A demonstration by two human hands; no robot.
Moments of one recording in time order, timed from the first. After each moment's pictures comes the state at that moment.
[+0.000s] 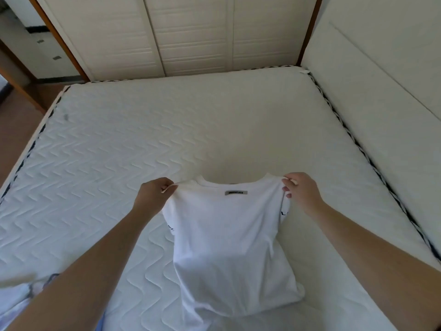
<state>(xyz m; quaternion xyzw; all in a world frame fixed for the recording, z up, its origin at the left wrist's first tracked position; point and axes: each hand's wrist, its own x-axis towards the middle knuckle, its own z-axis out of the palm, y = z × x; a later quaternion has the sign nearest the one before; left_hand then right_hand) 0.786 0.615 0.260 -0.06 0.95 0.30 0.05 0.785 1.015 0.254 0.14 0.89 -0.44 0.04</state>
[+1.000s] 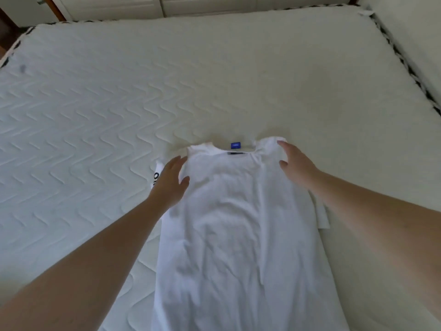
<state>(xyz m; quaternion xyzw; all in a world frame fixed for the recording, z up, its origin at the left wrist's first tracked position) 0.624 0.639 -0.015 -0.03 0.96 0.26 0.08 0.558 0.986 0.001 -0.01 0.95 -0.25 0.16</state>
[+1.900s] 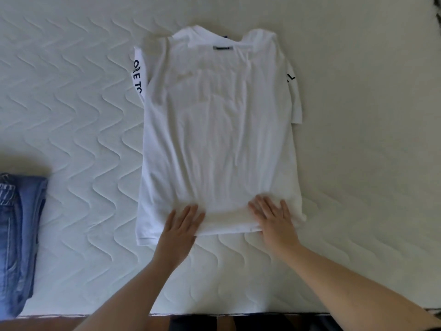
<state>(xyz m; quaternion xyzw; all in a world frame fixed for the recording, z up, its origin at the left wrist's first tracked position) 1.048 0.734 -0.104 0.17 0.97 0.06 0.17 0.994 1.030 -0.097 -0.20 0.96 -0.01 0.20</state>
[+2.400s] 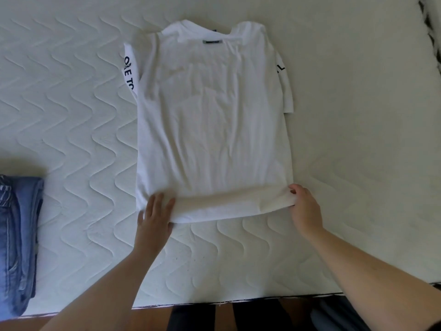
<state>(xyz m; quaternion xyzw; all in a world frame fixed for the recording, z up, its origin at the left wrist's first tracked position) 1.045 0.691 -0.095 0.01 0.97 0.09 0.21 0.981 1.086 -0.081 0.14 0.95 -0.20 0.17</state>
